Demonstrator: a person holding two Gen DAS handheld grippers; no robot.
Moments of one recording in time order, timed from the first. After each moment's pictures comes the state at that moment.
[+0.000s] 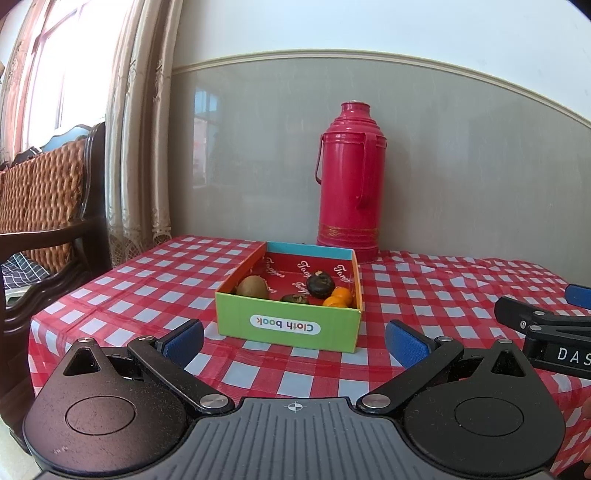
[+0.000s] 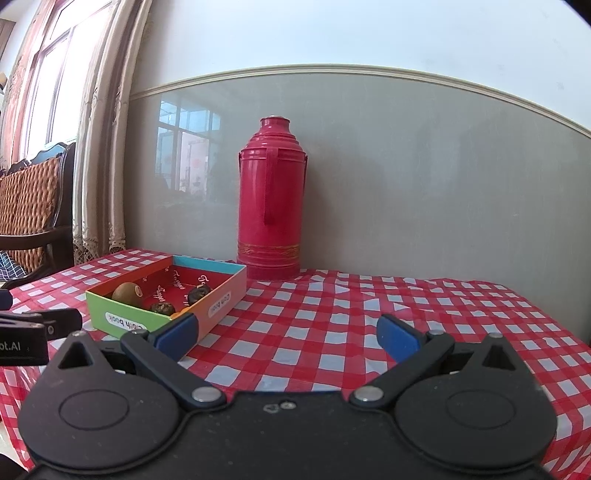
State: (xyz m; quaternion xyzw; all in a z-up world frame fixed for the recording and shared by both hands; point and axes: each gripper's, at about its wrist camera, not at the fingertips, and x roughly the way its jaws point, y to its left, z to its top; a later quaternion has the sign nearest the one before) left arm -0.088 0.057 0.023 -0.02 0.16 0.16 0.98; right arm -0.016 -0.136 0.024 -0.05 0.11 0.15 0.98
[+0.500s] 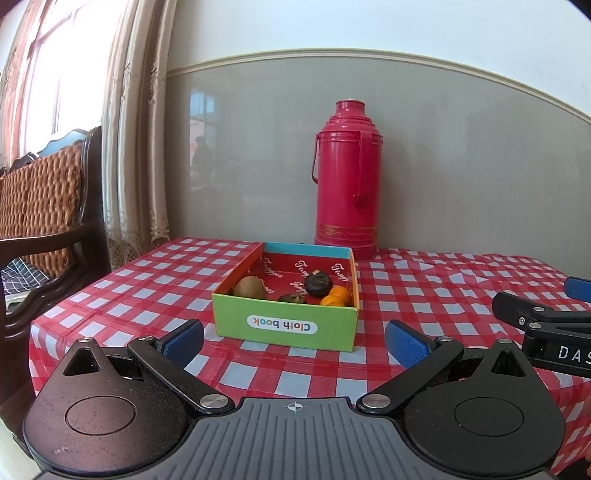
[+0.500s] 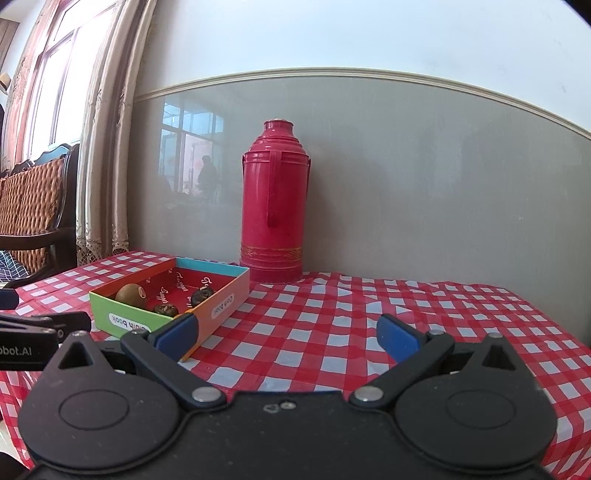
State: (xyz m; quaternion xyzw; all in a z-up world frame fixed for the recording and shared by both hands) left arm -0.087 0.052 0.023 -0.01 0.16 0.16 0.98; right arm -0.022 -0.133 0.025 -0.05 0.11 0.15 0.98
